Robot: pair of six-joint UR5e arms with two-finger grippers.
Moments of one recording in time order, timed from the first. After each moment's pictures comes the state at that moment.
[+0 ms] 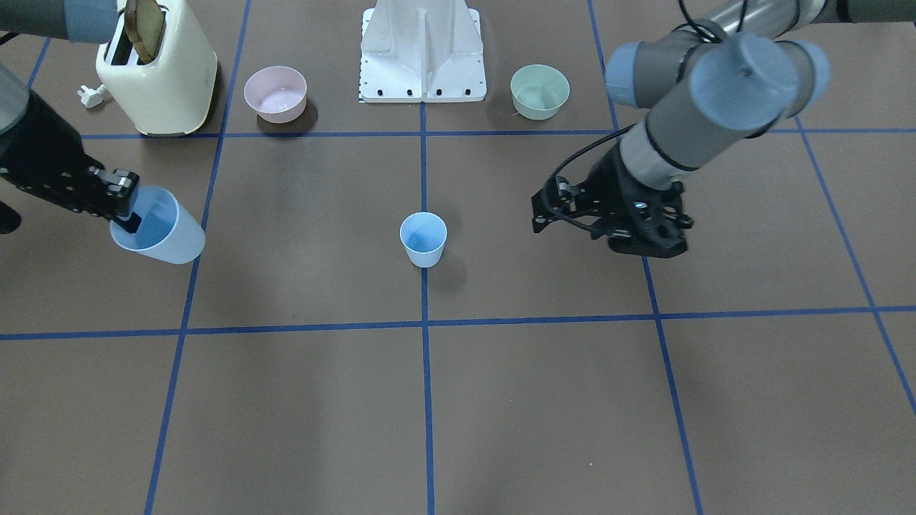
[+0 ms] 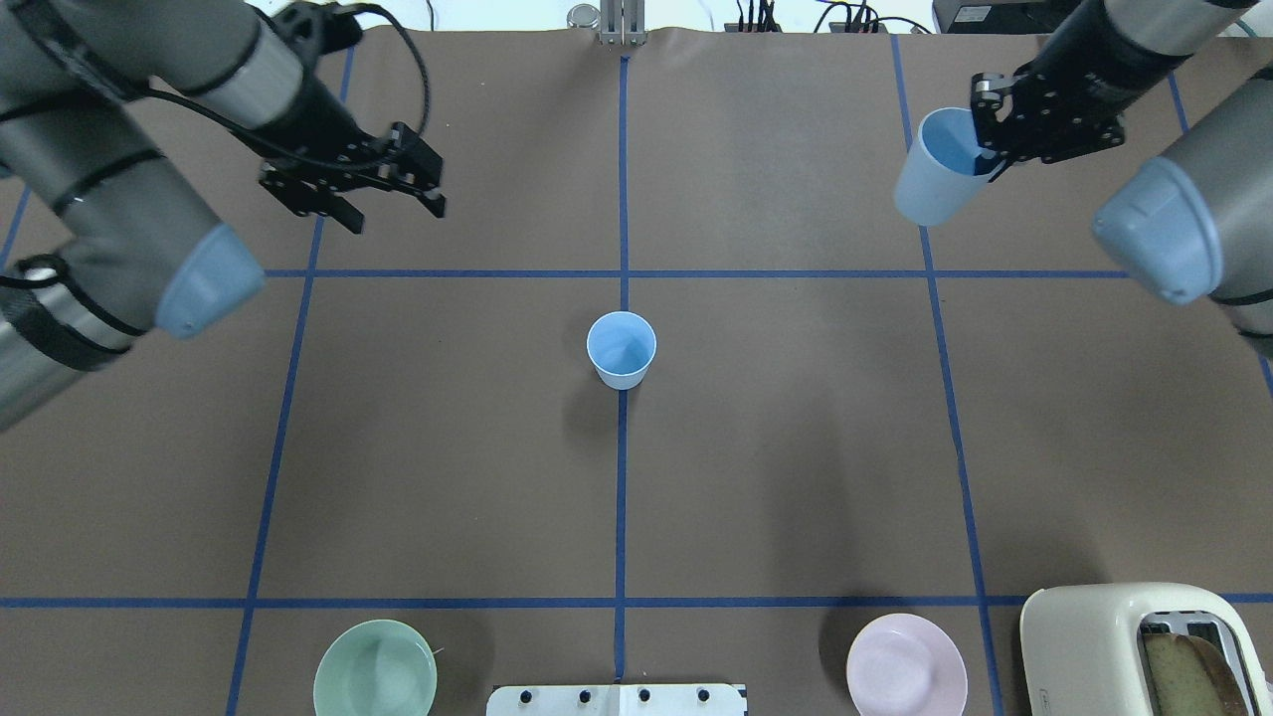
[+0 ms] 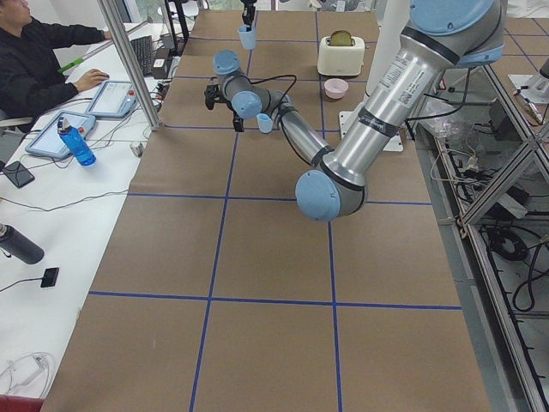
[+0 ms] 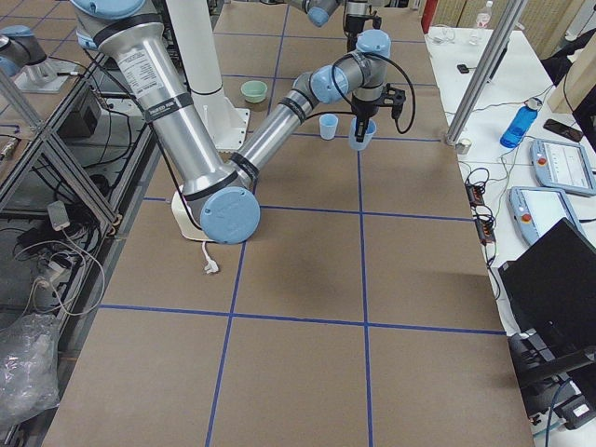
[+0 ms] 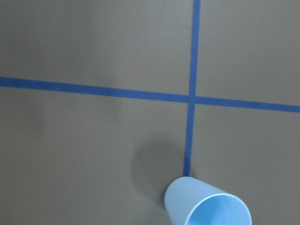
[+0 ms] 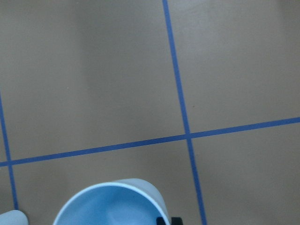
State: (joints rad) left arm -0.99 -2.11 -1.71 -1.75 -2.42 -0.96; right arm 1.04 -1.04 1.94 -1.86 2.26 0.99
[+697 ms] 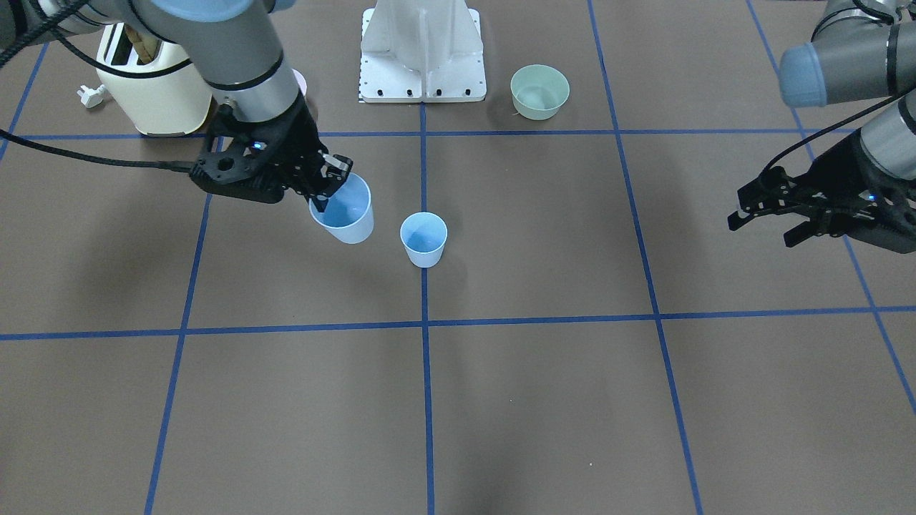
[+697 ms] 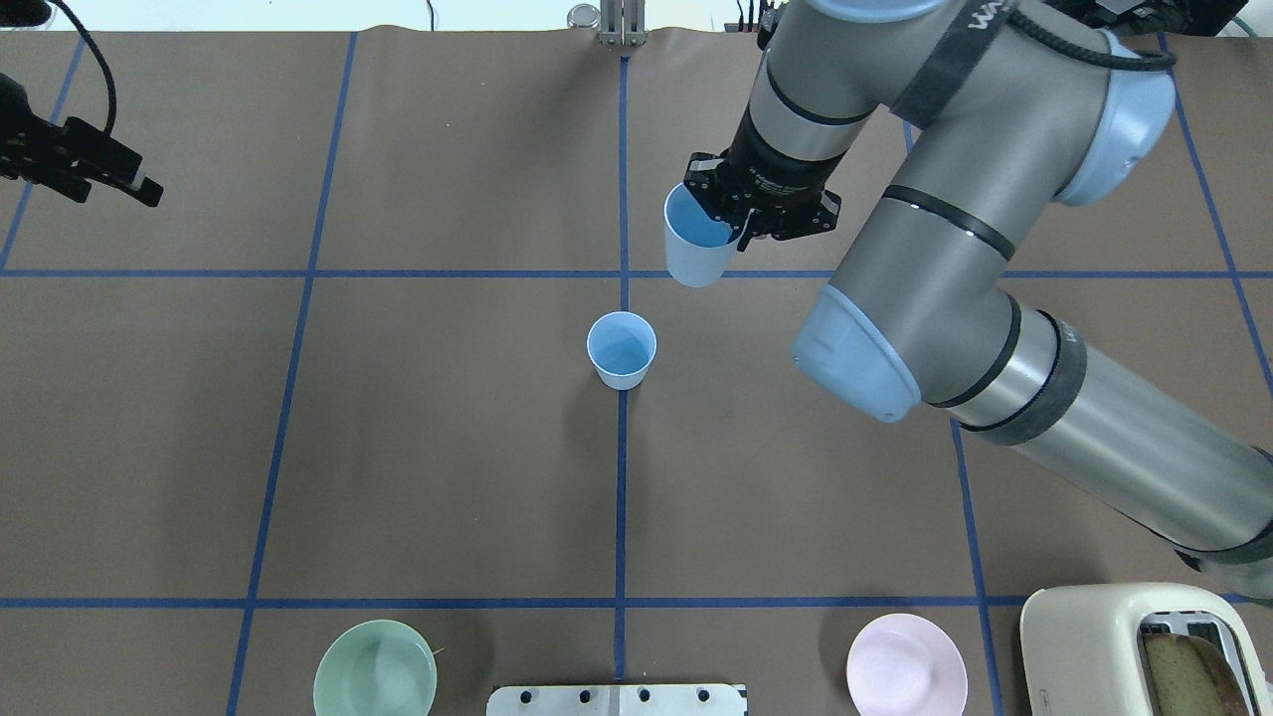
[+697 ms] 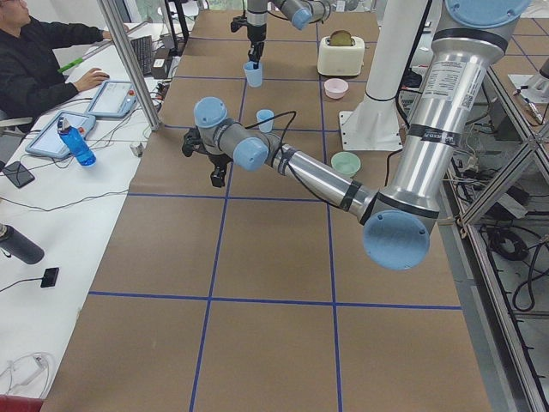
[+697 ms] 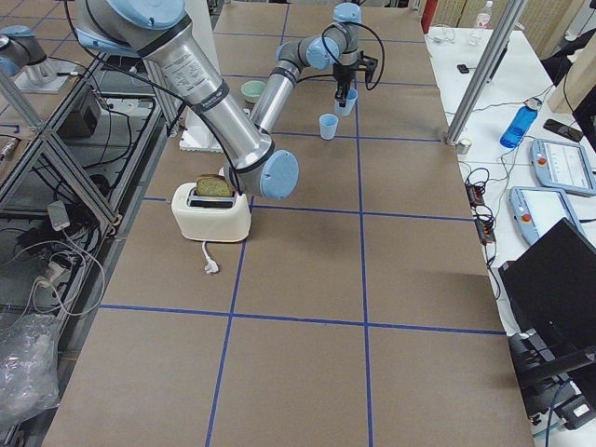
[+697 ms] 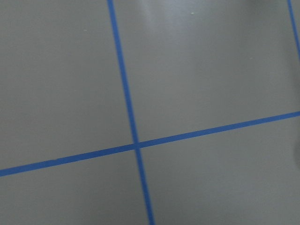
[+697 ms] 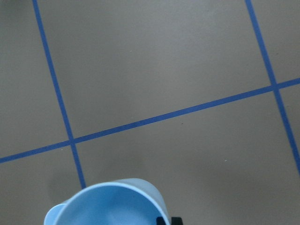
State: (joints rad) left arm -1.22 -1.81 -1.76 -1.73 -2.47 -0.45; right arm 0.75 -0.77 1.80 -1.86 2.04 1.33
